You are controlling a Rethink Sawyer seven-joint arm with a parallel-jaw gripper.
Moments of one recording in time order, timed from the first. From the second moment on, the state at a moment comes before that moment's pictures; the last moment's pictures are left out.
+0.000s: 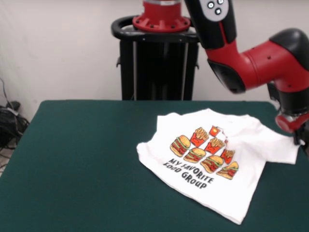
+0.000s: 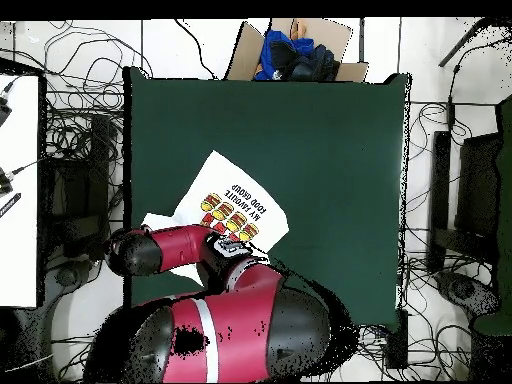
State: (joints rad) arm -0.13 -0.38 0.45 1.87 -0.11 0.10 1.37
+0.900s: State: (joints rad) arm -0.11 -0.38 0.45 1.87 -0.09 0.10 1.37
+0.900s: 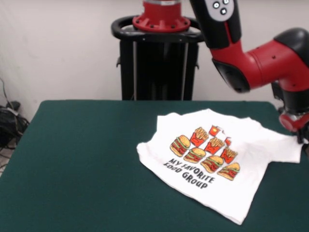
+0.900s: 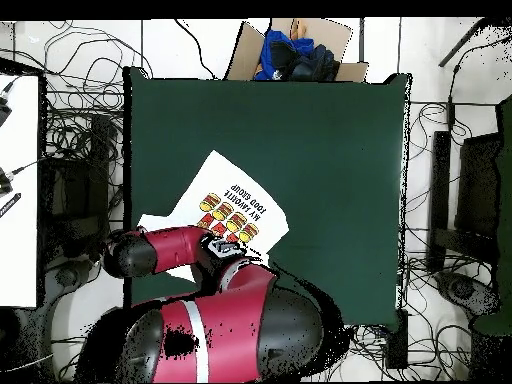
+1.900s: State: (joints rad) arm -0.10 -0.38 0.45 1.87 -0.08 0.10 1.37
